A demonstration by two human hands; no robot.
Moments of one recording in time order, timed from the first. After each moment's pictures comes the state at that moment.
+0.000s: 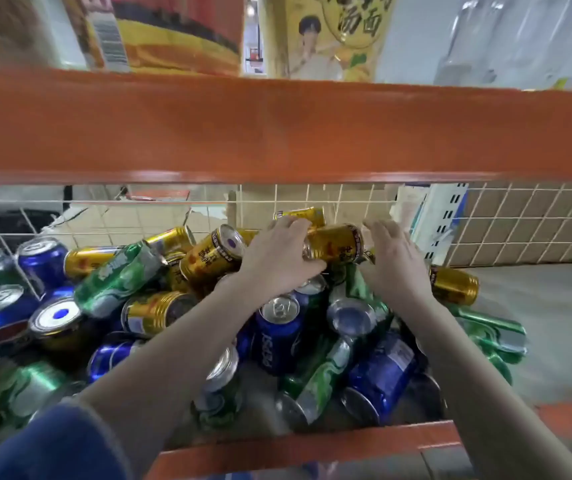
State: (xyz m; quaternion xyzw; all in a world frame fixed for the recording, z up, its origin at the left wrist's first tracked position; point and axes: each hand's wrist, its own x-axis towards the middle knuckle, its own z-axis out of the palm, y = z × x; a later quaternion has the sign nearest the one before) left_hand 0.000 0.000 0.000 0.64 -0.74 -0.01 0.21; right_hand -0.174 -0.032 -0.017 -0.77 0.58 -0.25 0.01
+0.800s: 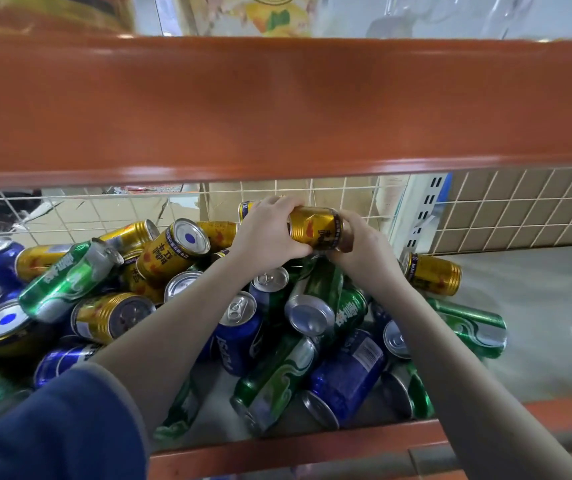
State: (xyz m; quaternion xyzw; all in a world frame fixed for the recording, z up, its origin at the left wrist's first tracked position) left_hand -0.031 -0.050 -0.009 0.63 -0.71 -0.06 0.30; right_hand -0.200 -0.071 -0.033 -0.77 0.50 -0.33 0.19
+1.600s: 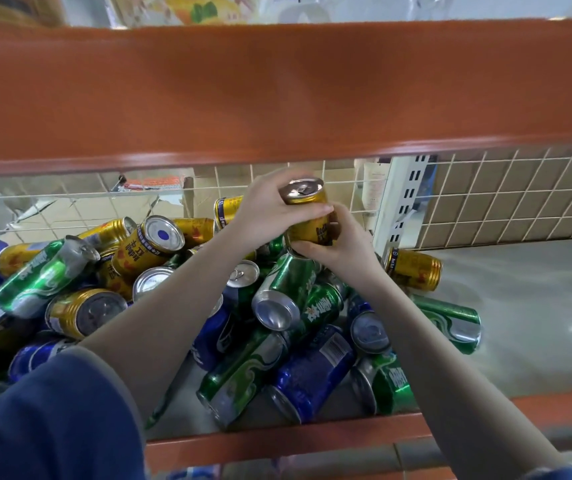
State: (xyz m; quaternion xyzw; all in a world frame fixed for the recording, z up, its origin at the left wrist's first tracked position) left_hand -0.077 -0.055 0.022 0.55 -0.69 -0.17 0.44; right_hand -0.222 -0.075 -0.037 -0.74 0.40 -0.42 0.34
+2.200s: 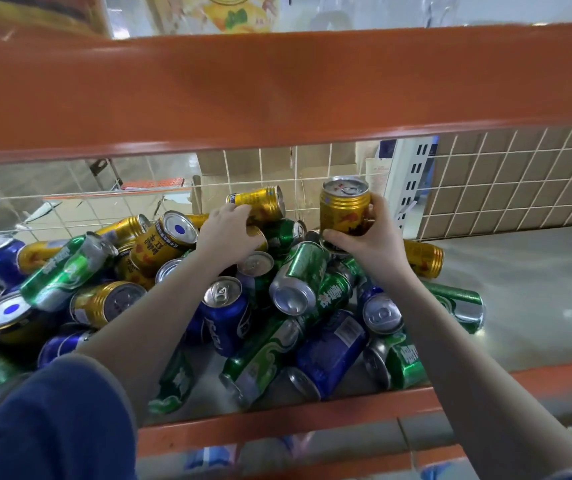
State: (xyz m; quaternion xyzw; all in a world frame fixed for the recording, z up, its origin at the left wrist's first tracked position) left_hand -0.008 -0.045 -0.025 0.74 -0.66 -0.01 0.17; right_hand -0.236 -0.062 -0.038 -0.68 0.46 -0.49 0.30
